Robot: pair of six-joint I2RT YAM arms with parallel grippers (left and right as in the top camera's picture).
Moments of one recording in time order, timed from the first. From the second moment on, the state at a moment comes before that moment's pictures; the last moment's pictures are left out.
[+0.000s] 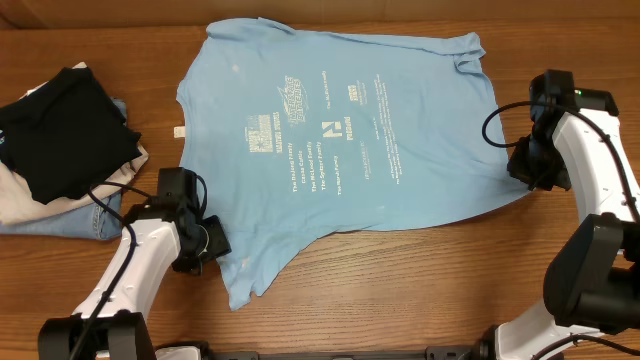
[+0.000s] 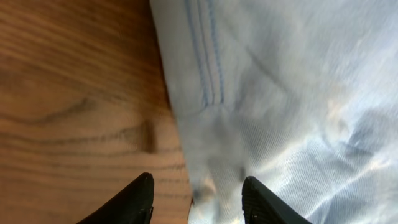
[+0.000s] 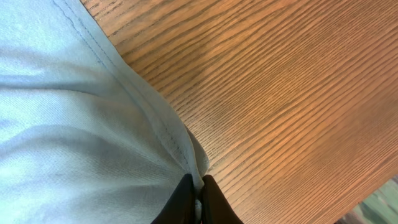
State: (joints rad) left arm 0.04 1.43 0.70 -0.77 0.08 -0.39; right arm -0.18 1.81 1.45 -1.25 0.32 0.38
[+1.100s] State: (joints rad) left arm 0.04 1.43 0.63 -0.72 0.14 -0.37; right arm -0.17 1.81 1.45 -1.25 0.31 0.38
